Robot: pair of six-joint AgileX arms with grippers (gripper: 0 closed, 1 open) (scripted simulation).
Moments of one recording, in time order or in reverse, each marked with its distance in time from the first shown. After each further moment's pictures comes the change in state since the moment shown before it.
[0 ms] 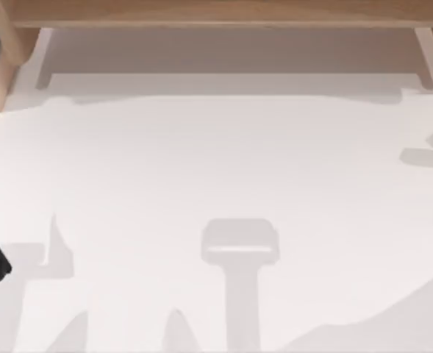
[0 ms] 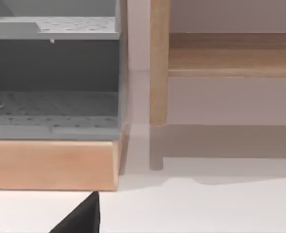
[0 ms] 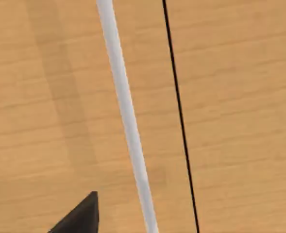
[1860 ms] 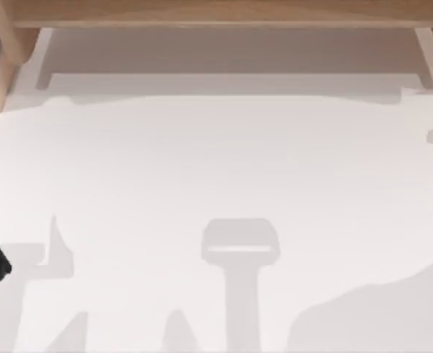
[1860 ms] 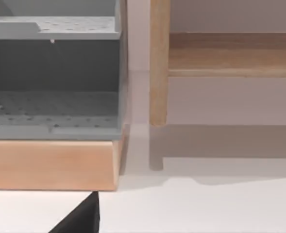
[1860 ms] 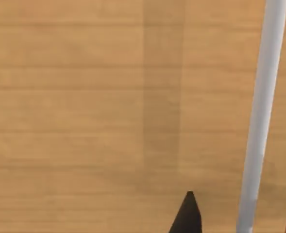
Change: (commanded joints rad) left arm 0.000 0.000 0.000 0.000 0.000 0.000; right arm 0.001 0.175 0.183 -0.014 0.009 -0.180
